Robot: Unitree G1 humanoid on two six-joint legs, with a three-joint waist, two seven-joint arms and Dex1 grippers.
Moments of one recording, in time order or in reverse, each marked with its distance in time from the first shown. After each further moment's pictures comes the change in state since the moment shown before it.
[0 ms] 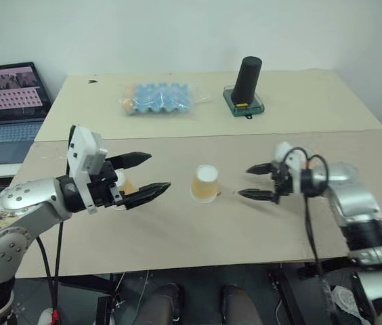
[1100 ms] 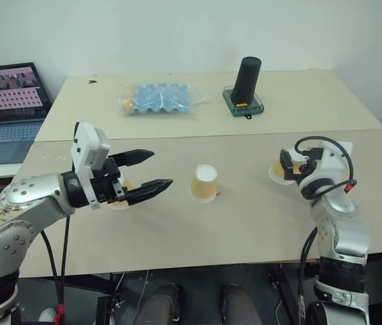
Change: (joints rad) left arm -0.048 -0.001 -0.027 0.040 0.000 0.000 -0.009; right arm 0.113 0.463 -0.321 -0.261 -0.059 0.140 -0.988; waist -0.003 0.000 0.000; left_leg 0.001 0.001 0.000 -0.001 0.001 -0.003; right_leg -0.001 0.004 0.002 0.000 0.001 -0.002
